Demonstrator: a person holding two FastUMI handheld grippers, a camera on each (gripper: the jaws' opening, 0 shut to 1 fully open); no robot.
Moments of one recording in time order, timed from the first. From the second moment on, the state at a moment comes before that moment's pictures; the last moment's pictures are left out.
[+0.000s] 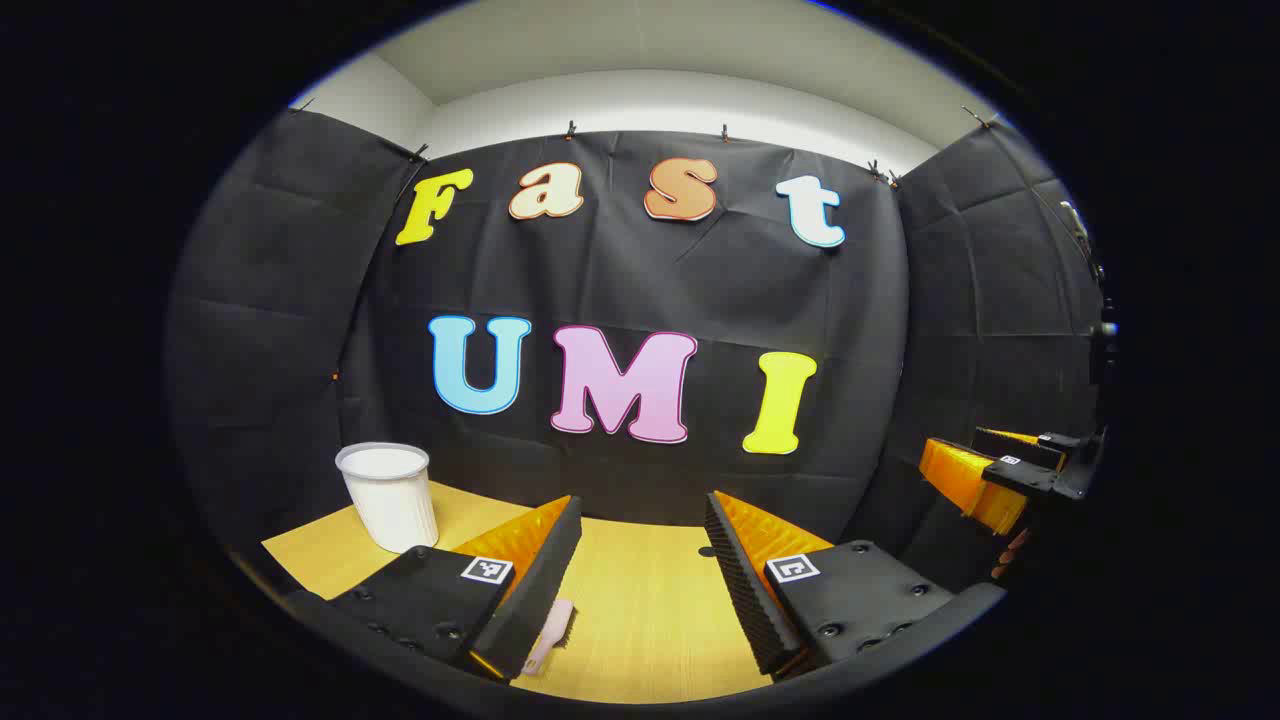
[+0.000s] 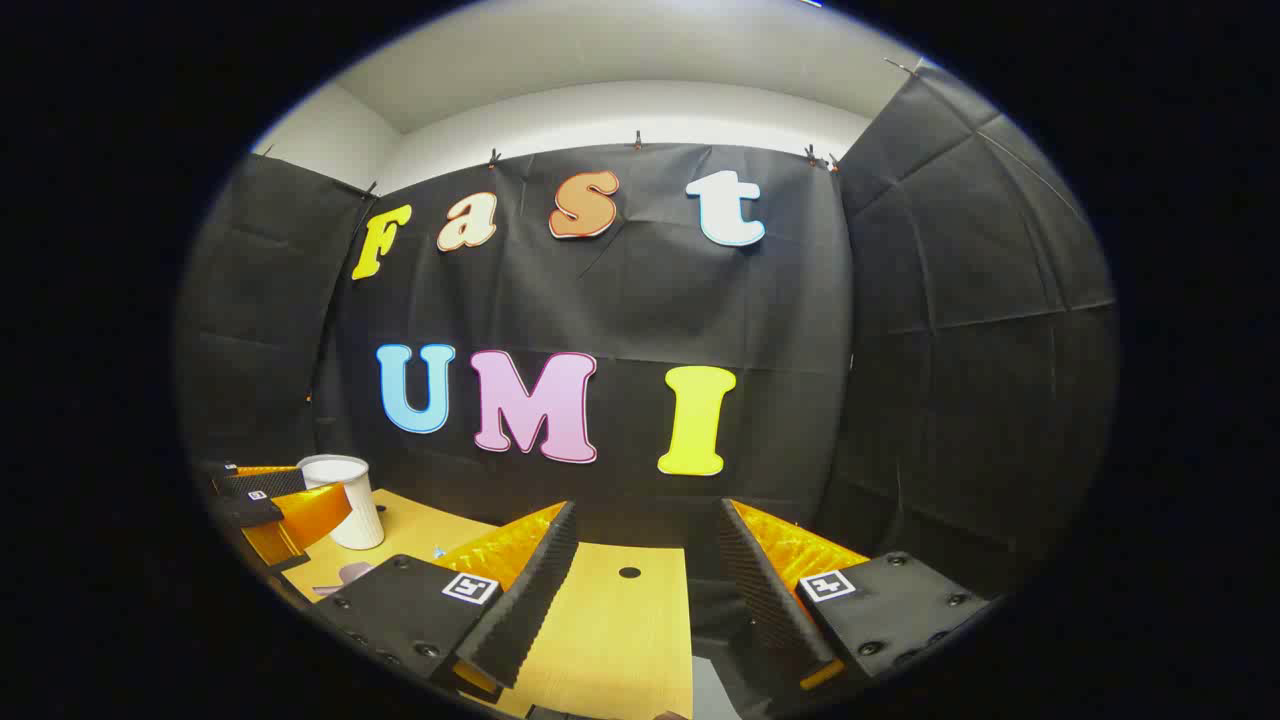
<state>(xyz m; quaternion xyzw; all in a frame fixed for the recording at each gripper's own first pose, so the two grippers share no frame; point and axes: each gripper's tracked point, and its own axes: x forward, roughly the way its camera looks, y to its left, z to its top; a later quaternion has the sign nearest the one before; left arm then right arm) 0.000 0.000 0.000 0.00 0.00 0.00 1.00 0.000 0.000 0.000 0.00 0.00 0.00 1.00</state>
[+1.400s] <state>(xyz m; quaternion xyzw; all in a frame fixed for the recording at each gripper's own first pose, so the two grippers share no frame) -0.031 -0.004 0.025 0.01 -0.06 -0.01 1.00 -0.025 -0.002 -0.002 0.00 0.00 0.00 1.00</state>
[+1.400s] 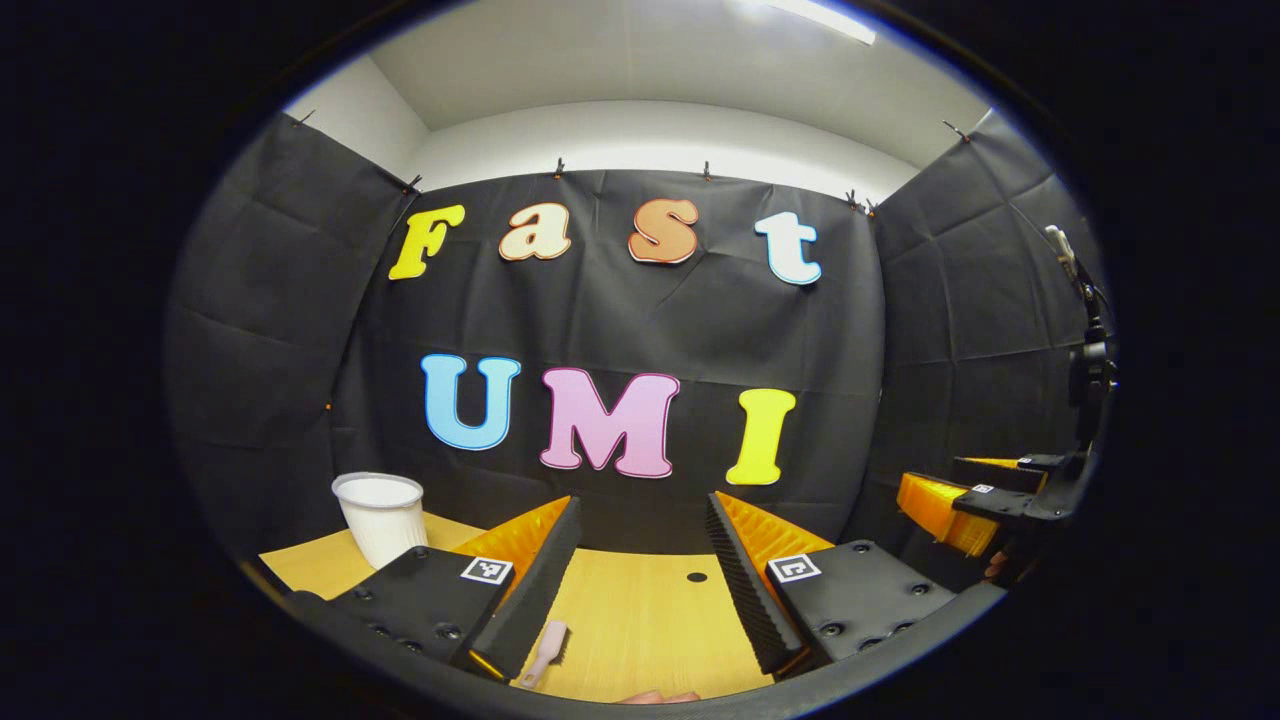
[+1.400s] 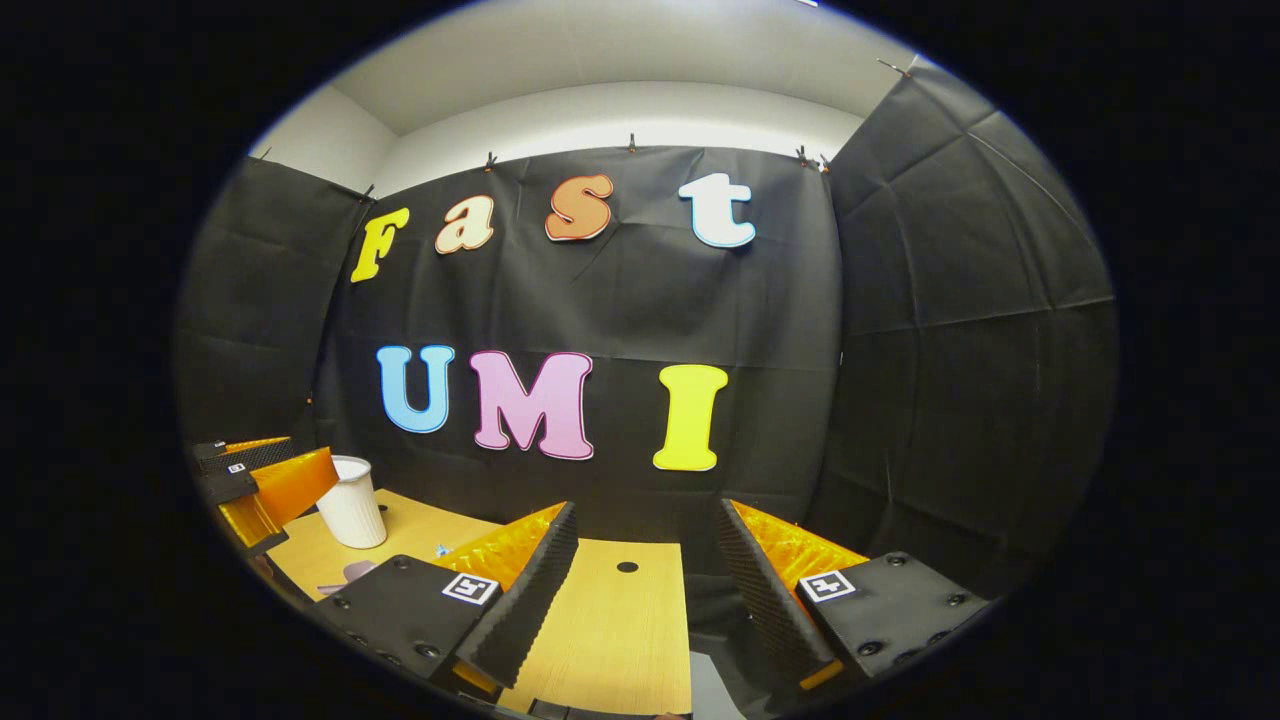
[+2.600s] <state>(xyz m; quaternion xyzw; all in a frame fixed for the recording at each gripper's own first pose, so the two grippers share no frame) -0.046 -0.006 0.023 0.01 -0.05 -0.02 1.00 -0.041 -0.008 -0.001 0.00 0.00 -0.02 1.00</state>
